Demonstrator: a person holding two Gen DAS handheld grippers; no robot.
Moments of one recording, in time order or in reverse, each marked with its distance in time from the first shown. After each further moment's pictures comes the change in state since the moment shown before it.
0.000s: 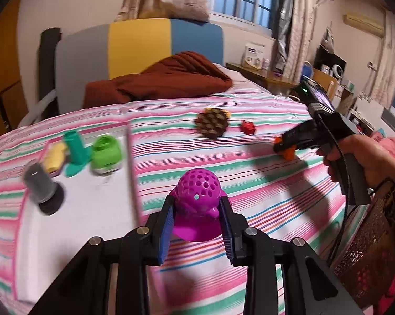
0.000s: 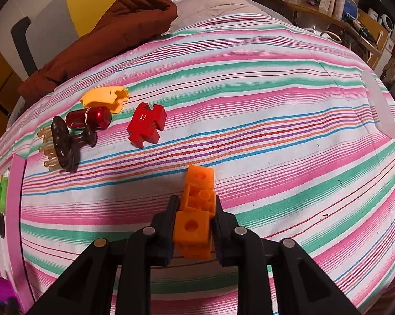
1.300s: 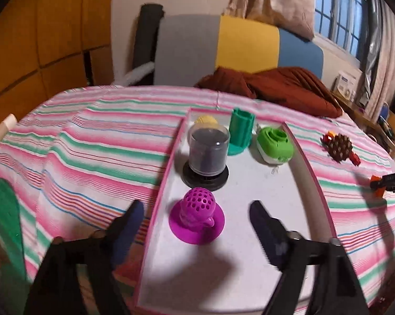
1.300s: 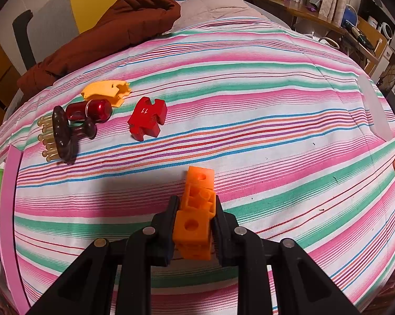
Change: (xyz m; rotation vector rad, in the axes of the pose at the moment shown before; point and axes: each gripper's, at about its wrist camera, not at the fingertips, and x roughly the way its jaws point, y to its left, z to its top) left arm -0.031 0.153 -0.039 -0.289 -0.034 0.364; right arm -0.001 0.006 -0.005 -0.019 -0.011 -0.038
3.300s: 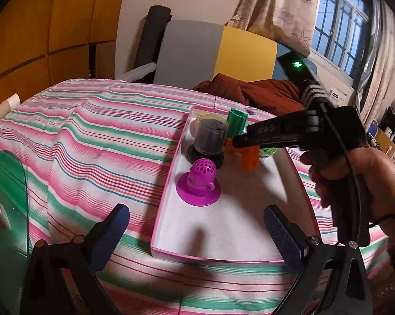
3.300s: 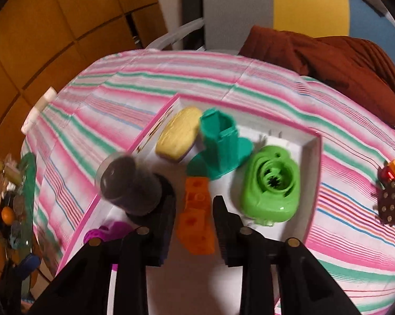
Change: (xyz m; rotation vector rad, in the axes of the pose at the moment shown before) left arm -0.043 0.024 -0.031 -0.081 -0.013 -0.084; right arm -0.031 0.349 -0.059 -0.553 -0.039 0.394
